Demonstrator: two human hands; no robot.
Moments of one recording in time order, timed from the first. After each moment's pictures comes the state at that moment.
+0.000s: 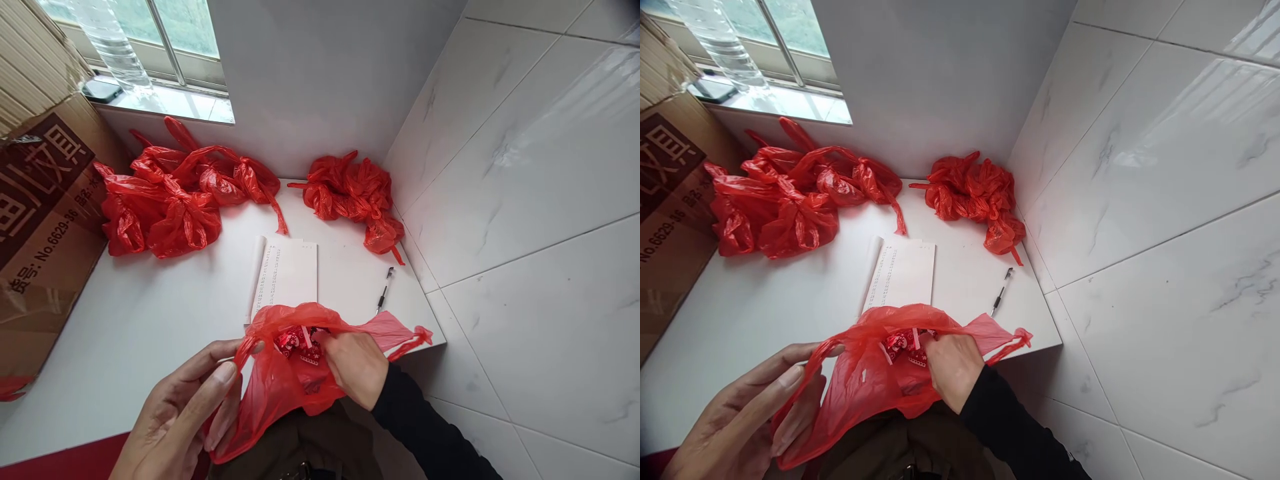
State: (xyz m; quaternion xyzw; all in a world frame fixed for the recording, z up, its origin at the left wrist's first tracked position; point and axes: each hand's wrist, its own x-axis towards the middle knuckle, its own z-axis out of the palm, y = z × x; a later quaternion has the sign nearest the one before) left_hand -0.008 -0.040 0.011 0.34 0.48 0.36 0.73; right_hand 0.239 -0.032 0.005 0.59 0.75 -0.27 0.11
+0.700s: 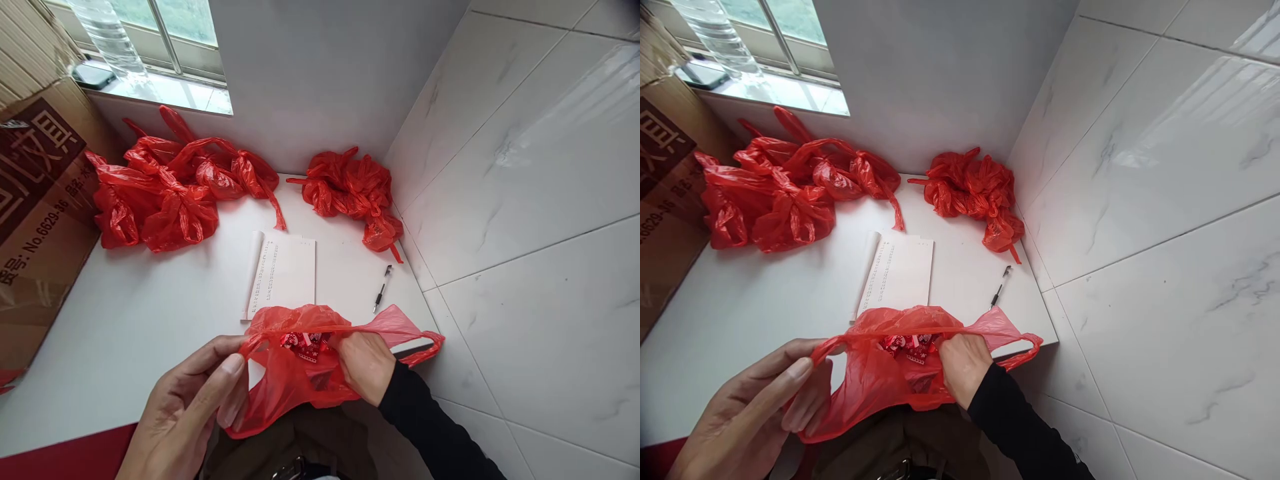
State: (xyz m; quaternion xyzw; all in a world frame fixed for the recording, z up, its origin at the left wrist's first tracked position) left_hand 0.005 -0.038 0.019 0.34 0.46 0.37 0.73; right_hand 0.258 -0.039 0.015 0.60 0.75 -0.24 0.17
